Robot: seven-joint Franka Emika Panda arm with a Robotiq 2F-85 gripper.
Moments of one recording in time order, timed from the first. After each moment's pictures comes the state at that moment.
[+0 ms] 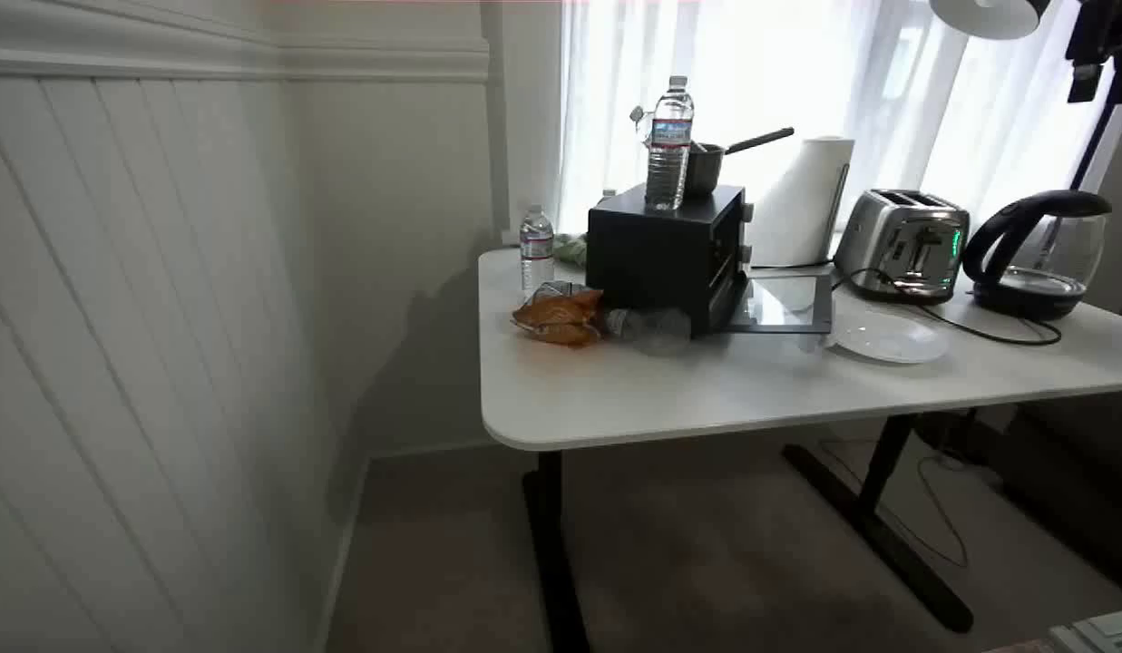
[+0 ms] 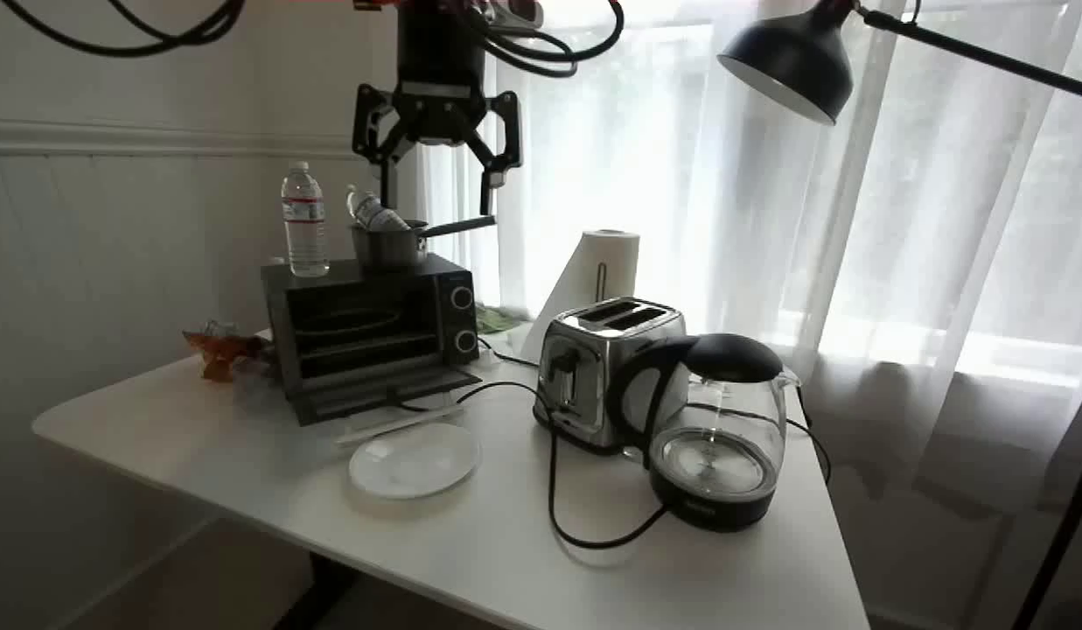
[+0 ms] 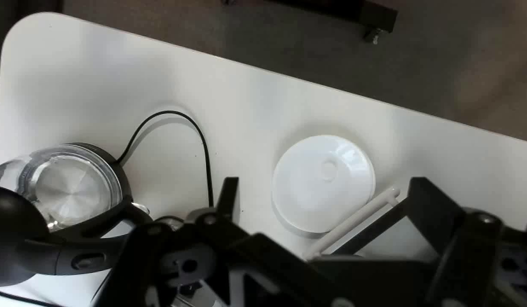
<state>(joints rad) -0.02 -0.27 -0.13 -2.07 -0.09 1.66 -0.33</state>
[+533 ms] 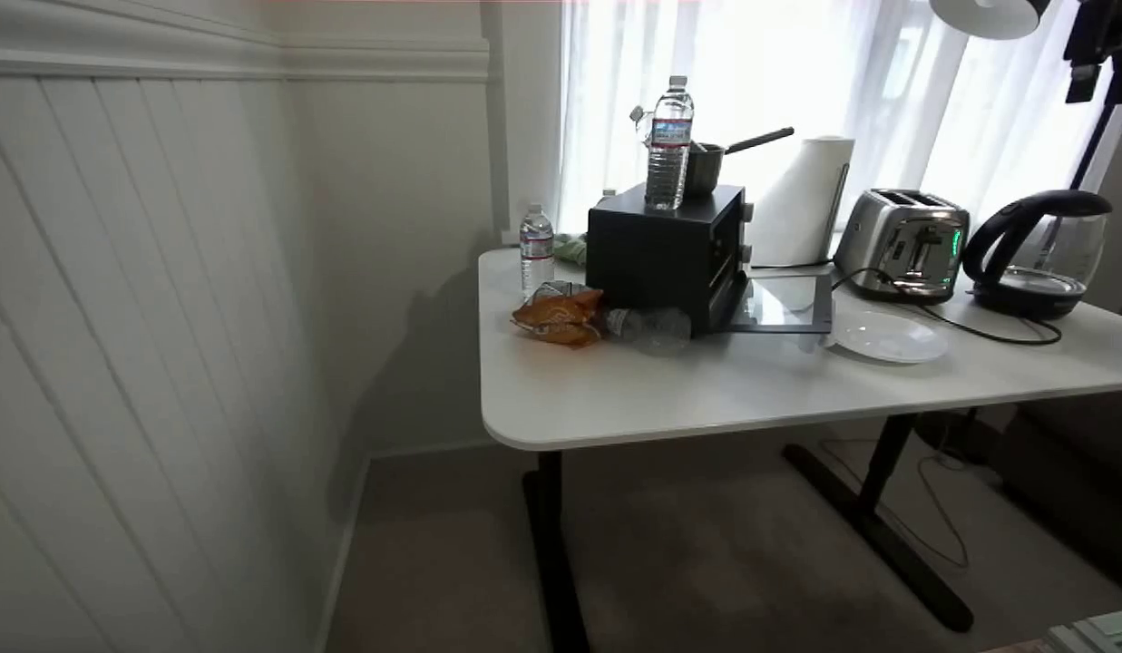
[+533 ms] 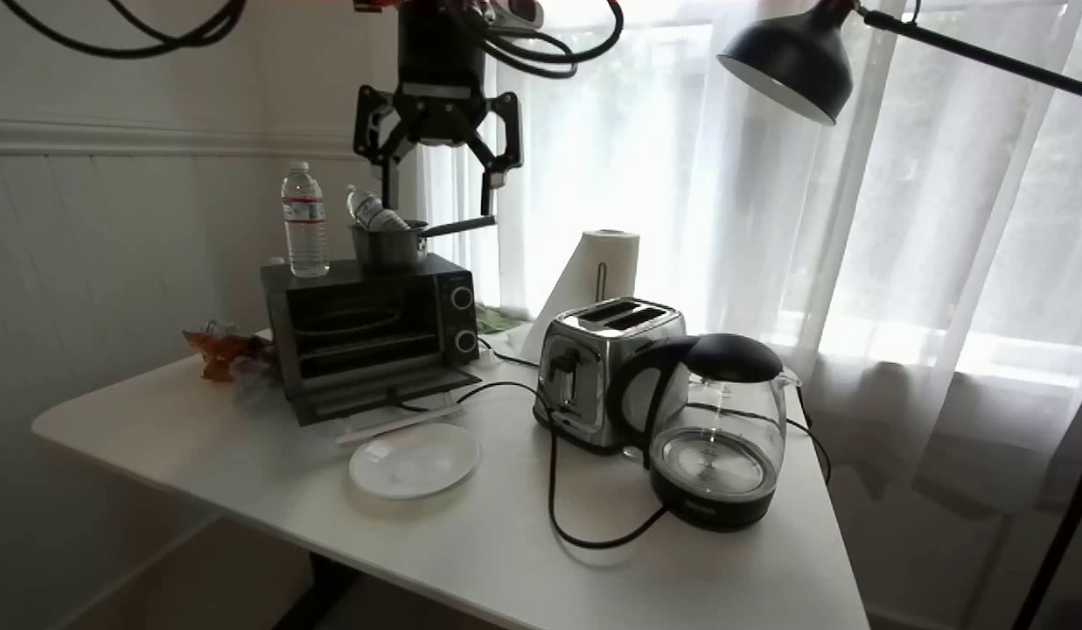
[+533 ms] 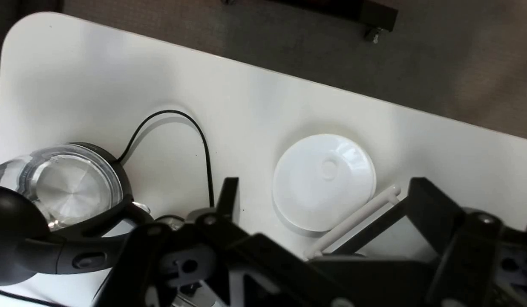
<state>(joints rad) -0.02 -0.27 -0.13 -2.07 -0.08 1.67 -0.32</state>
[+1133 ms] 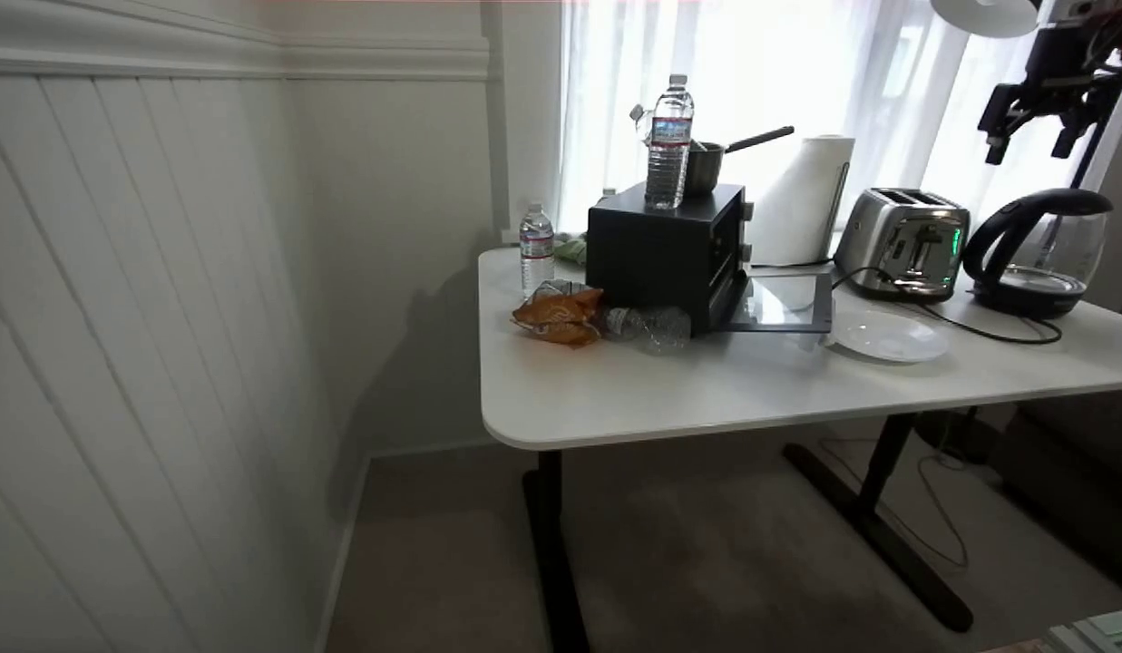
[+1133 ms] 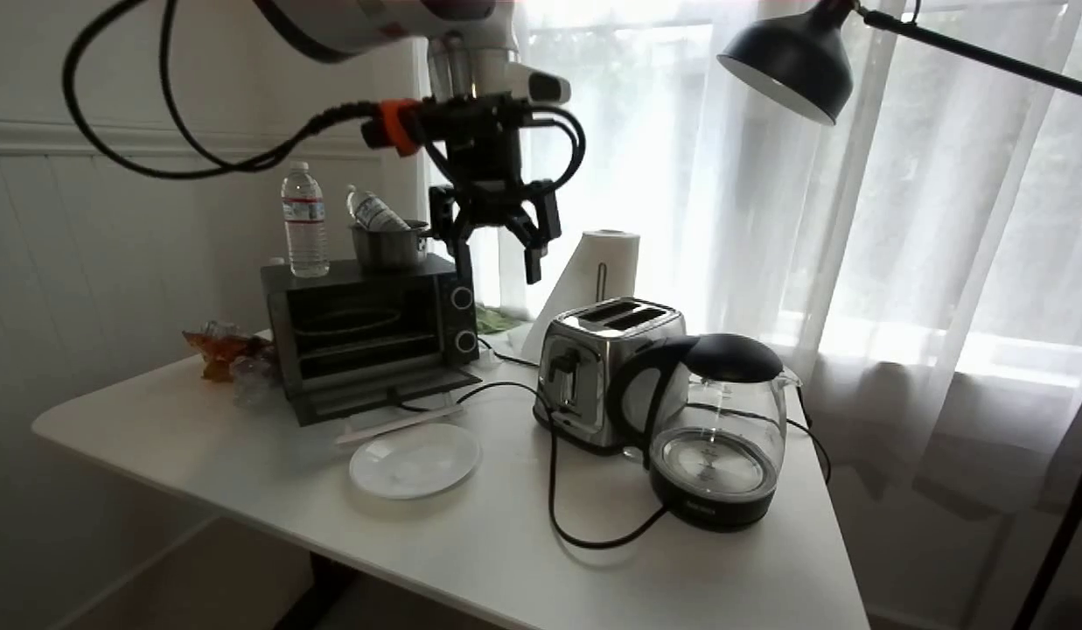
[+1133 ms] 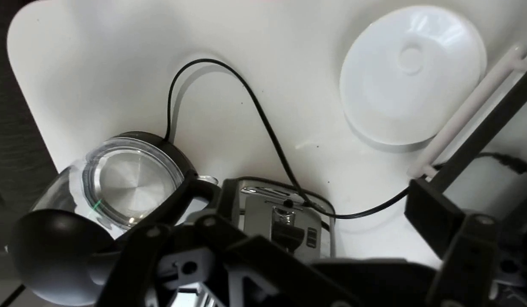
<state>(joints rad) -0.06 -0.16 -0.10 -2.20 -0.15 2.12 0.10</state>
